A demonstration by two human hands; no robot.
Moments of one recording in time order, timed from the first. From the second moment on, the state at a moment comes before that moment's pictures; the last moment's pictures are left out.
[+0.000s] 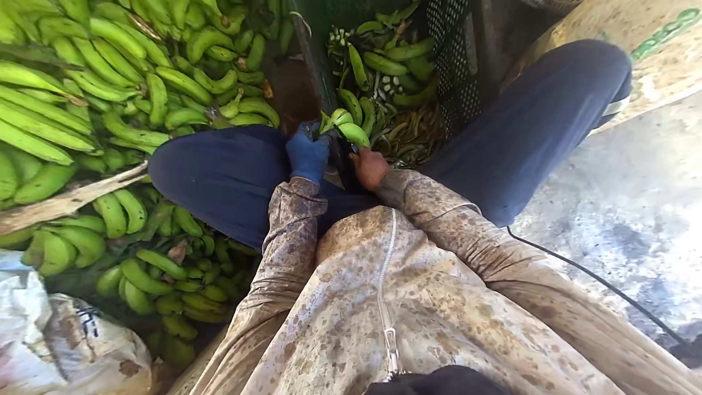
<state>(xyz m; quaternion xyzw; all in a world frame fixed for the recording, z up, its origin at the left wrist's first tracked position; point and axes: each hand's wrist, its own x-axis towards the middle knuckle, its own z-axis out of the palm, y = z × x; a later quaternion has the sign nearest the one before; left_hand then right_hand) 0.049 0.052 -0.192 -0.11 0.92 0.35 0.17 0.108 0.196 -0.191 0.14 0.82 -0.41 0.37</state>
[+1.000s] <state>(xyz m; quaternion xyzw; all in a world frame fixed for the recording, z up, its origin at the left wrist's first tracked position) 0.028 0.119 -0.168 0.19 0.85 0.34 0.35 -0.070 0.361 -0.259 0.34 0.87 -0.32 0.18</state>
